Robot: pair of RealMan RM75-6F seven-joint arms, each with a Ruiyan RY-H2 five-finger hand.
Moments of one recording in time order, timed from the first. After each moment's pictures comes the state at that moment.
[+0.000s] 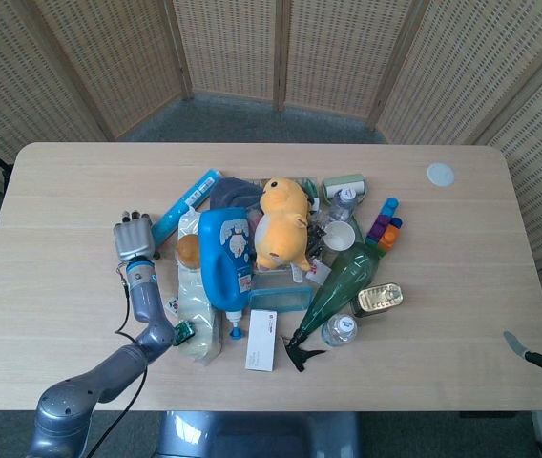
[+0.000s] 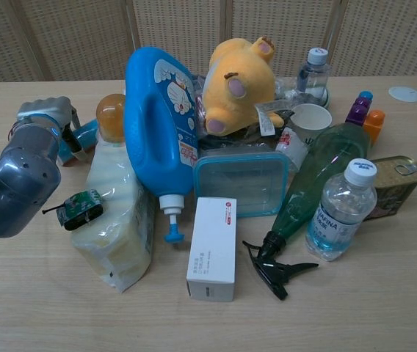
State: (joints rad) left arm -1.00 -2.16 -0.52 -0.42 0.51 0.94 0.71; right arm -0.03 -1.05 0.17 -1.84 -1.35 1.60 -0.05
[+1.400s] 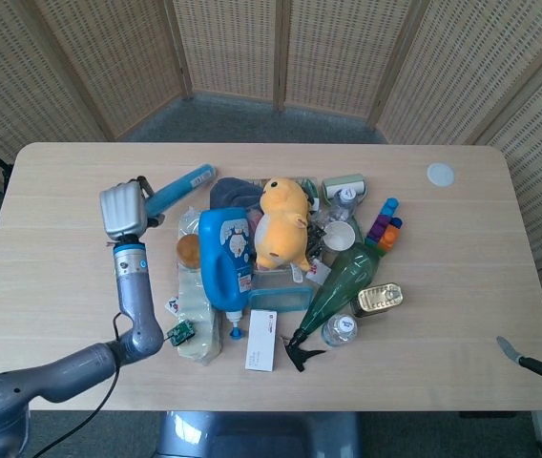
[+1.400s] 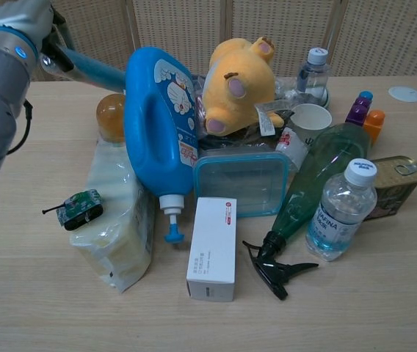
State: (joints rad) left arm -0.86 -1.85 -0.58 -1.11 0.75 1.29 0.73; right arm -0.04 -1.03 0.14 -1.87 -1.40 1.61 -0.04
